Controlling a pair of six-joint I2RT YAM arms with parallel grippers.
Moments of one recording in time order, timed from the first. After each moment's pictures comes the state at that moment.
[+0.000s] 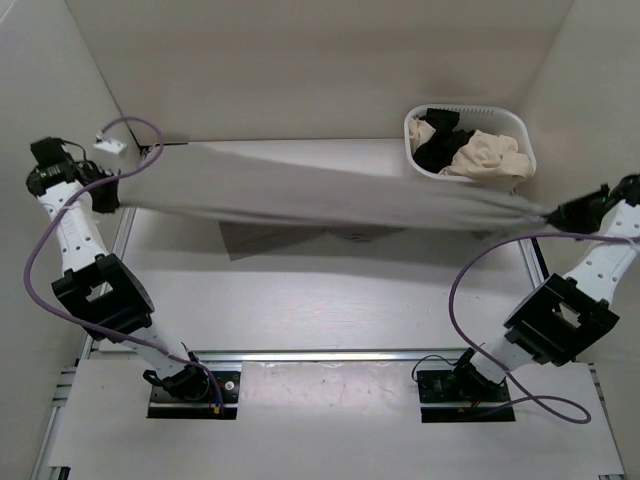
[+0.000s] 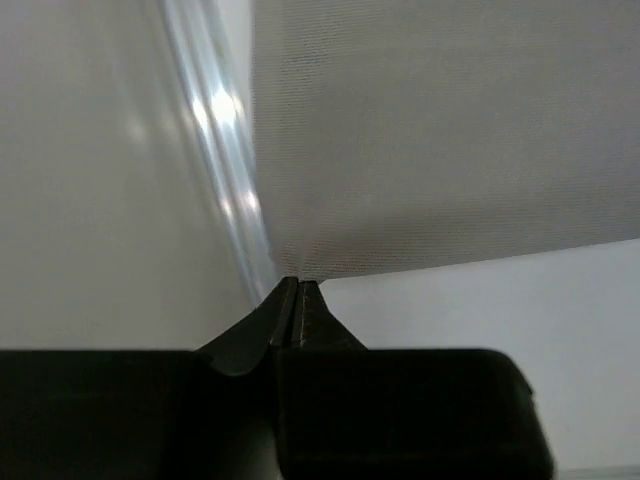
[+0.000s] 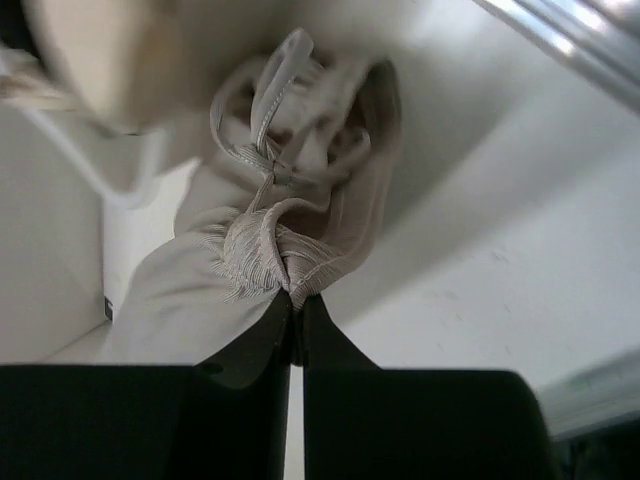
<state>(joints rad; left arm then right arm) 0.56 1.71 1.79 -0.94 0.37 0.76 -0.68 1.56 1.73 -1.14 -0.45 0.52</state>
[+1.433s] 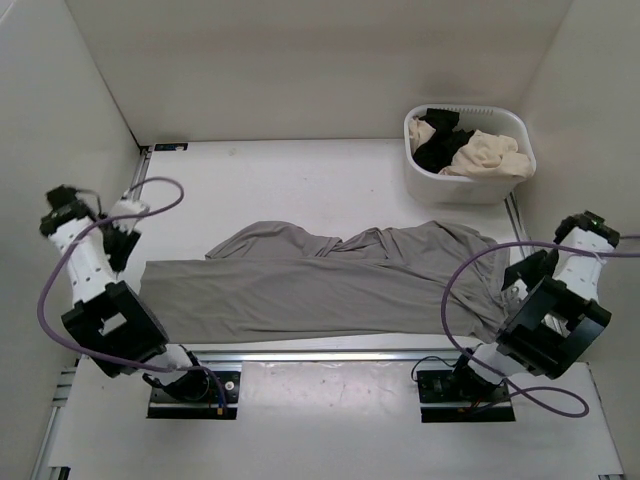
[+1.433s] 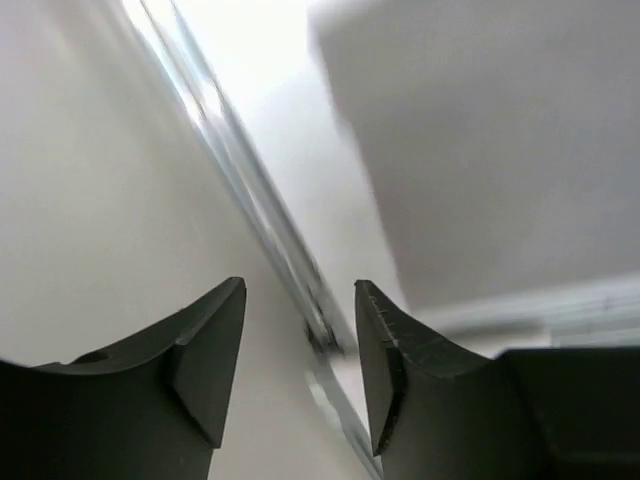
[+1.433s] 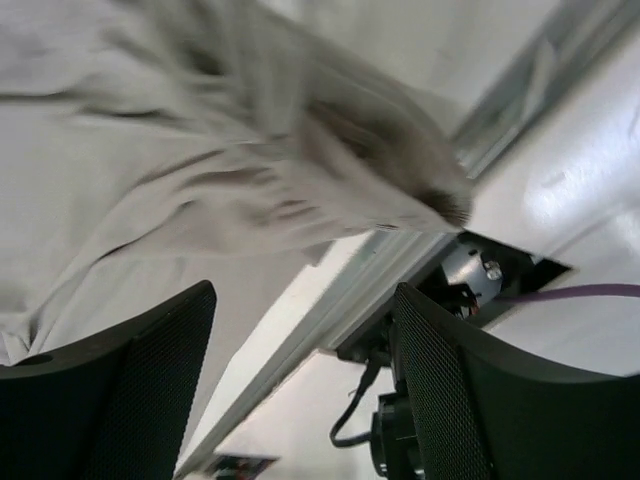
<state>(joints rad) 0.71 1.43 1.24 -1.06 0.13 1.13 -0.70 1.44 1.11 -1.24 0.04 0.42</state>
